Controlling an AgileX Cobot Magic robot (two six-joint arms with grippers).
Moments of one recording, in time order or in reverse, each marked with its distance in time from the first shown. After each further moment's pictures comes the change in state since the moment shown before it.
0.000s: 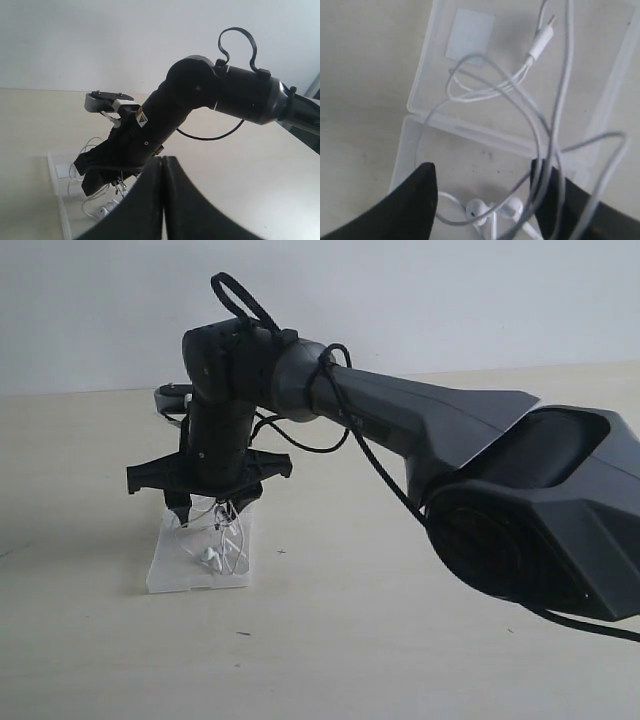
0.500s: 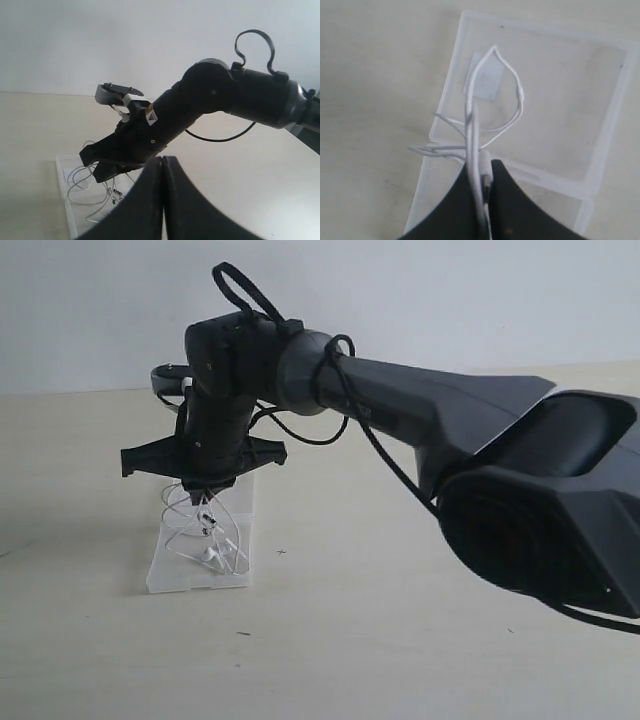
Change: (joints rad) left arm 0.000 0.000 -0.003 0.000 0.031 0.000; right arm 0.000 -0.045 0.067 -0.018 -0.133 0.007
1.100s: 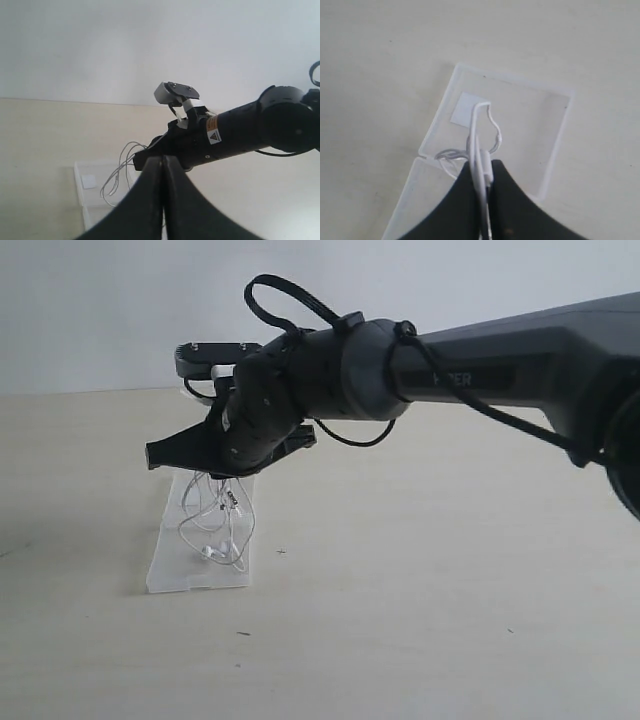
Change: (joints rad) left arm 0.000 0.000 0.000 0.000 0.064 0.006; right arm 0.012 -0.316 0.585 -0.207 -0.536 0.083
